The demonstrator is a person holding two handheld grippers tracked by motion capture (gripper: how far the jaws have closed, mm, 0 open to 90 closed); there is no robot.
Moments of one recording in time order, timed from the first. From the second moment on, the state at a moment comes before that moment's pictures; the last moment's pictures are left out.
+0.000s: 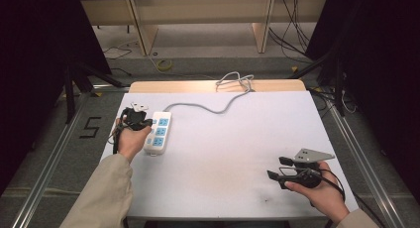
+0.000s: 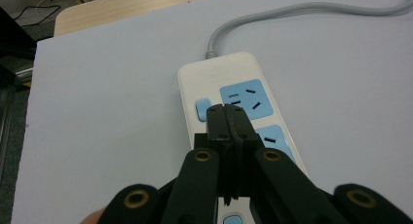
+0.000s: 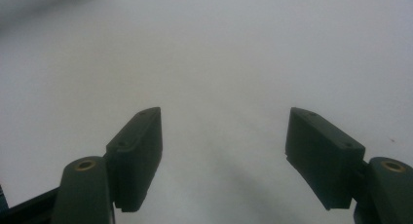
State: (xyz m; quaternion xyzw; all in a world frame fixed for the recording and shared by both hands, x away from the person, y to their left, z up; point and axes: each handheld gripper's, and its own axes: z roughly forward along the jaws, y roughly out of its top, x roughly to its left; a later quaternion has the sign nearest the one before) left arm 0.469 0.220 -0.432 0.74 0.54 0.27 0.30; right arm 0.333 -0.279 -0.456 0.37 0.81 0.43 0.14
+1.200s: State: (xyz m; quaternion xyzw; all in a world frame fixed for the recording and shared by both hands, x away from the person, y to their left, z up) left arm 0.492 0.224 -0.444 0.74 0.55 0.28 0.28; right arm 0.333 -0.279 -0.456 0.37 0.81 0.43 0.14
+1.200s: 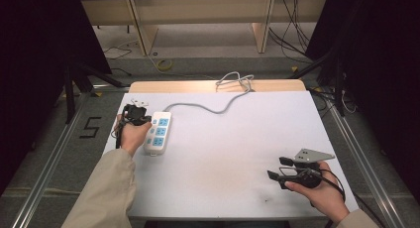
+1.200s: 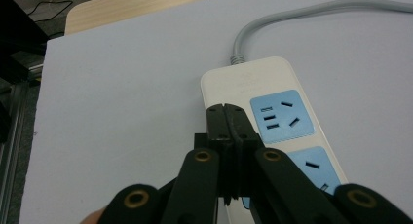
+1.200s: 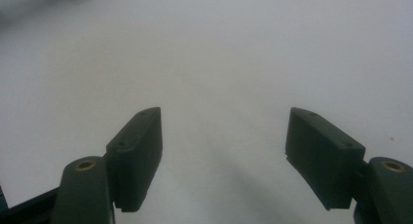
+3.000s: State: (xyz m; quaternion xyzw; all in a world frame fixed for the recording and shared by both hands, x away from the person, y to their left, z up) left arm 0.513 0.214 -0.461 0.74 0.54 0.27 0.27; right arm 0.333 -0.279 -0.457 0.37 0.81 0.43 0.13
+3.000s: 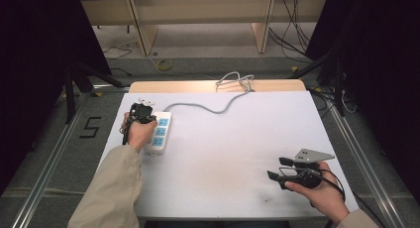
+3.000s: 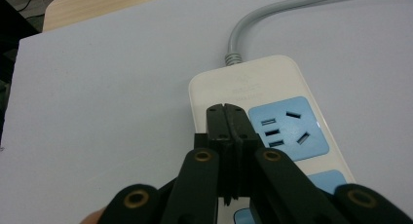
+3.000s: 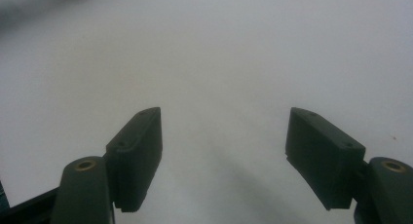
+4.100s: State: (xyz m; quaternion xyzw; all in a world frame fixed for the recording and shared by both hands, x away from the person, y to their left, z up) left arm 0.515 0.209 -0.459 0.76 0.54 0.27 0.25; right arm 0.333 -0.279 -0.457 0.37 0.81 0.43 0.13
